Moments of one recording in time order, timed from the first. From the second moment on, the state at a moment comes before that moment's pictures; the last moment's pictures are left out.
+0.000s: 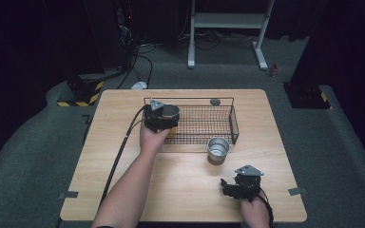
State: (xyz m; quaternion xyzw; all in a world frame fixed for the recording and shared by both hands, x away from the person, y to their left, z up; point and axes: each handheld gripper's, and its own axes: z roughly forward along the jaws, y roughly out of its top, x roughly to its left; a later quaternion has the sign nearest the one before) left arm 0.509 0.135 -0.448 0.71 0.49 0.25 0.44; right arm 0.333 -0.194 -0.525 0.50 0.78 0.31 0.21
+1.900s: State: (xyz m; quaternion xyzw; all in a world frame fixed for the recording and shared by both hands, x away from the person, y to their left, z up) left arm 0.505 0.136 -0.442 0.74 0.49 0.24 0.38; right arm 0.333 -0.194 -0.525 0.50 0.78 0.31 0.21
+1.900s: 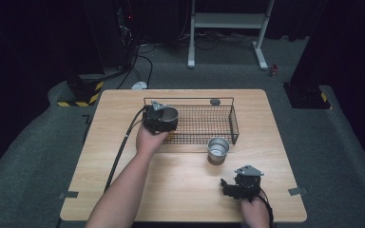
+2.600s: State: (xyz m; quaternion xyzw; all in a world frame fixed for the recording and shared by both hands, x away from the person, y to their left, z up) left arm 0.521 0.130 -0.450 0.73 0.51 0.27 0.37; right arm 0.333 -0.194 -0.525 0.50 0.78 0.31 0.21
